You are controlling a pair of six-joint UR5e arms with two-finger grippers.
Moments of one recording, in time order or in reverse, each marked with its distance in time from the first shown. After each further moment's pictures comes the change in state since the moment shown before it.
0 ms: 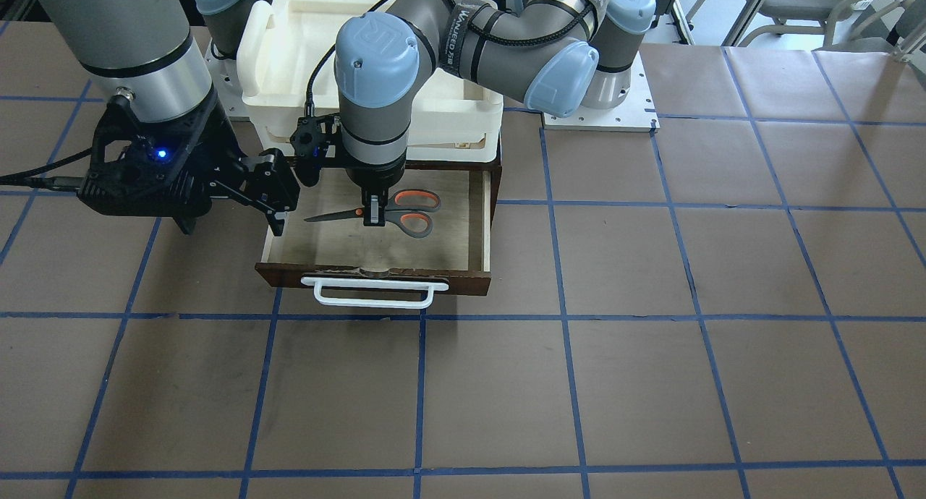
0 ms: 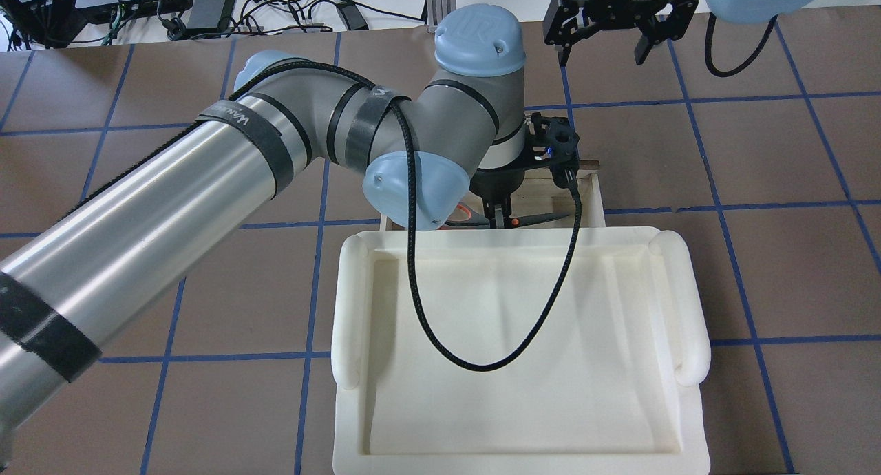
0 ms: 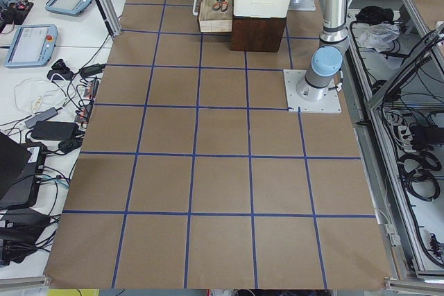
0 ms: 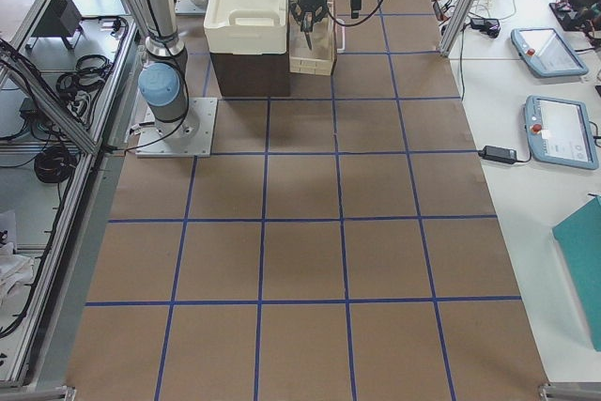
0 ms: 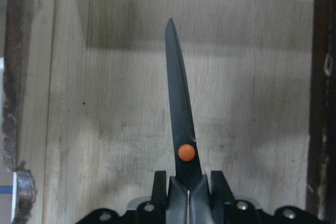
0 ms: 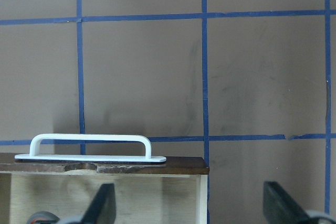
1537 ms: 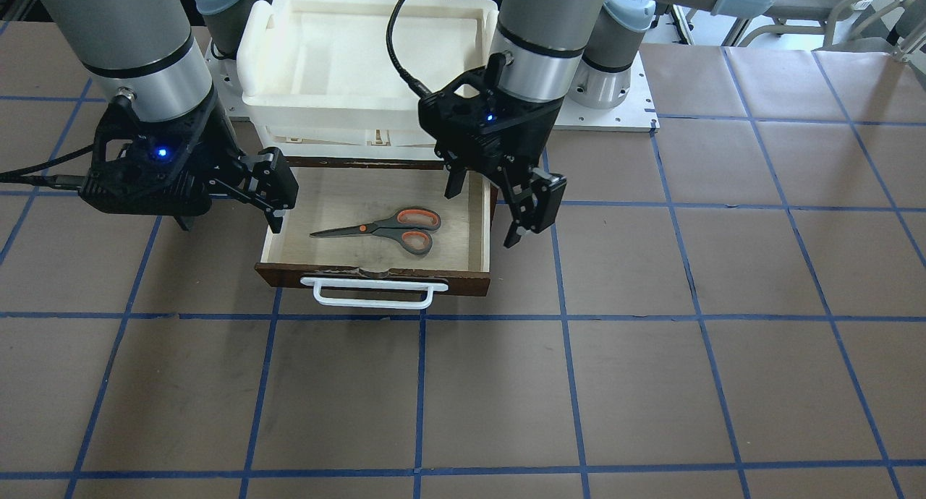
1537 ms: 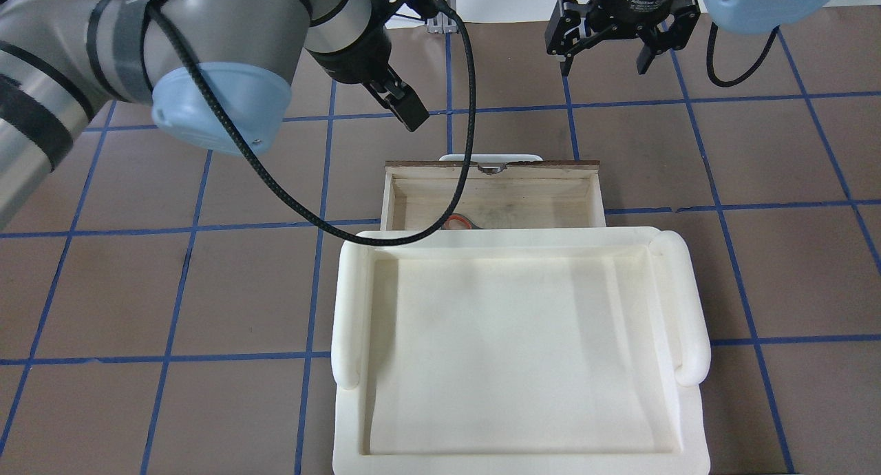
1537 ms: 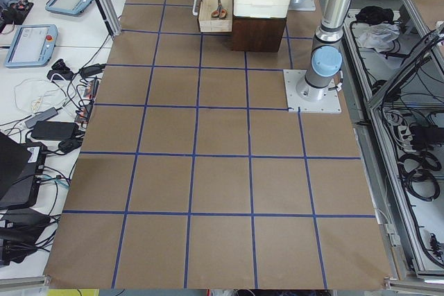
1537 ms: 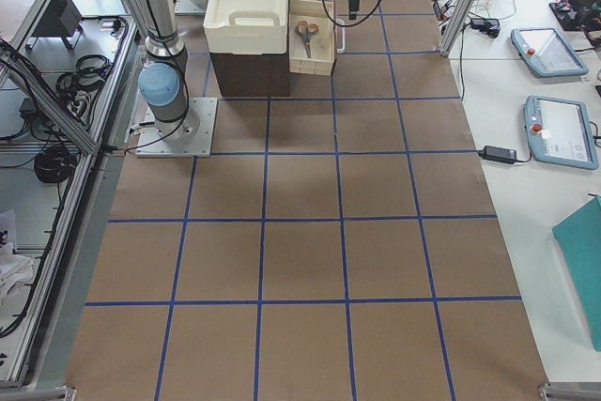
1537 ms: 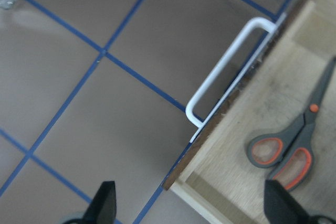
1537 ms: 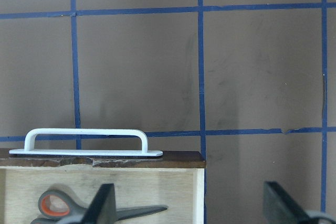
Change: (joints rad) left arm 0.269 0.234 0.017 0.105 0.079 -0.582; right arm 0.000 -0.004 0.005 0.014 -0.011 0.005
